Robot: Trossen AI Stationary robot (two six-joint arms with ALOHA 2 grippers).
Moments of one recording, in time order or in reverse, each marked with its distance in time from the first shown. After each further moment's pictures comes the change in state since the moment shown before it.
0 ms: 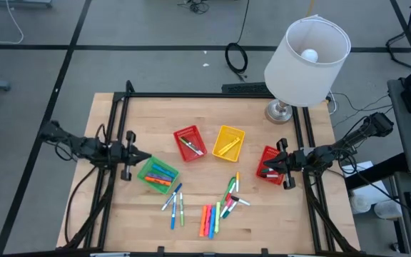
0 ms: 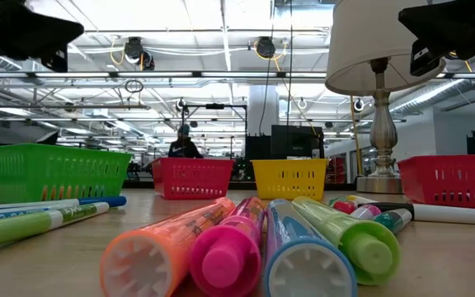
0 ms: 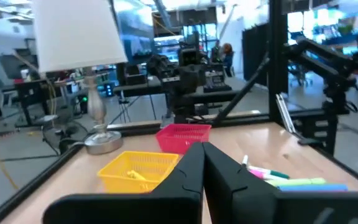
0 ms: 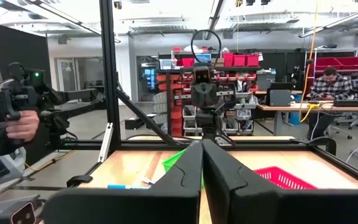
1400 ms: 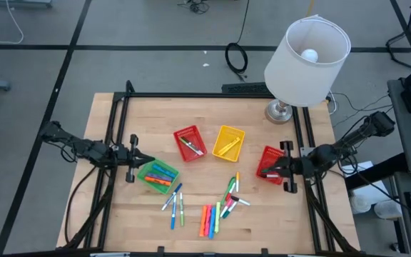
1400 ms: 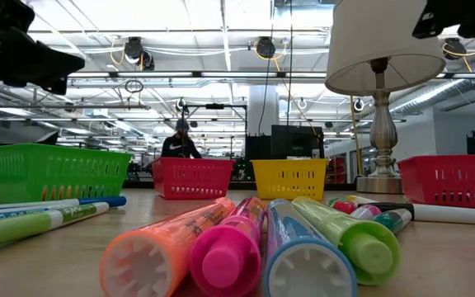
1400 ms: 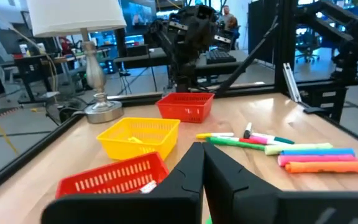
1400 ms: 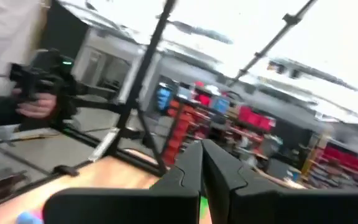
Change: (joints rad) left arm -0.004 -0.014 -0.070 -0.071 -0.018 -0.047; right arm 0.000 0.057 0.001 0.167 -0.175 -0.415
